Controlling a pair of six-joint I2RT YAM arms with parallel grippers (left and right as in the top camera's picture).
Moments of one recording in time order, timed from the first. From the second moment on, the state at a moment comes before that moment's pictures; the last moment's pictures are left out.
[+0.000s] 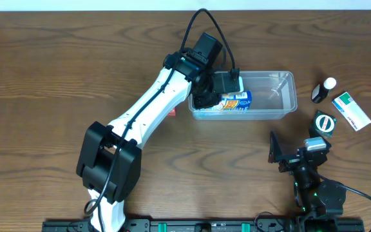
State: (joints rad) left arm -0.58 1.98 1.69 -0.92 0.29 0.85; right arm 0.01 0.01 0.01 -0.06 -0.16 -0.01
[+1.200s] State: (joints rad) left arm -0.67 1.93 1.69 -1.08 0.26 0.85; right arm 0.01 0.01 0.01 -0.06 -0.16 -0.01
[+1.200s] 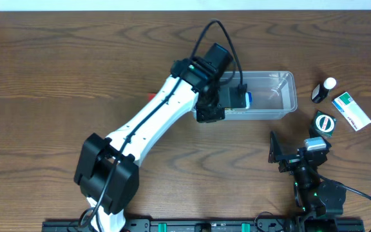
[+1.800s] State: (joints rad) left arm -0.67 2.00 1.69 -1.00 0.15 0.85; right arm 0.01 0.01 0.01 -0.06 -0.16 -0.01
